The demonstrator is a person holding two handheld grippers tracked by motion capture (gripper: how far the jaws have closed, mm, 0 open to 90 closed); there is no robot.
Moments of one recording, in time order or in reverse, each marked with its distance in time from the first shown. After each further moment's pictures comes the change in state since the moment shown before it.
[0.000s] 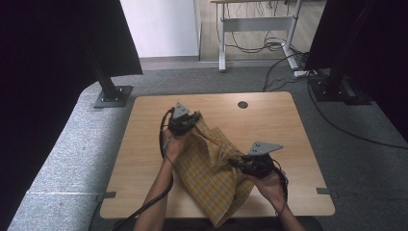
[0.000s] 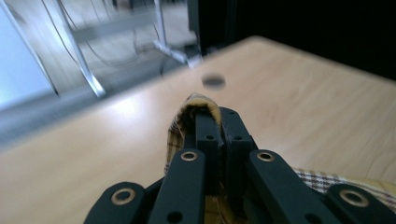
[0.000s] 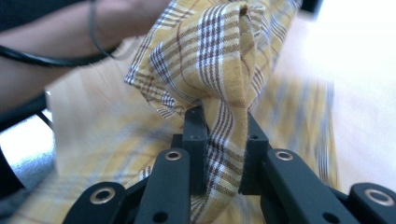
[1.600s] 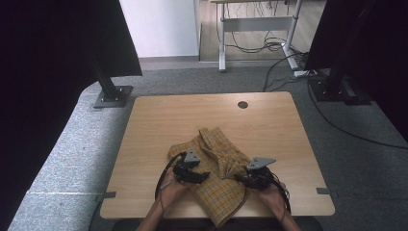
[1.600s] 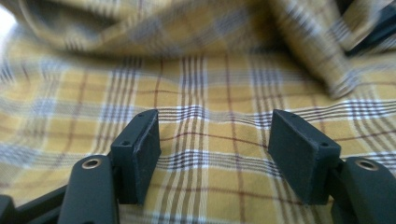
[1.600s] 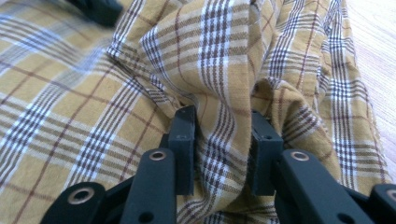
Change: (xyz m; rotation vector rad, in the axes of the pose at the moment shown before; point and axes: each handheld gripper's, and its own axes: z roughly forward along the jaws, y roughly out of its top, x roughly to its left) left arm -0.087 -0.094 -0.050 0.340 -0.190 0.048; right arm -0.015 -0.072 0.028 0.179 -0.068 -0.006
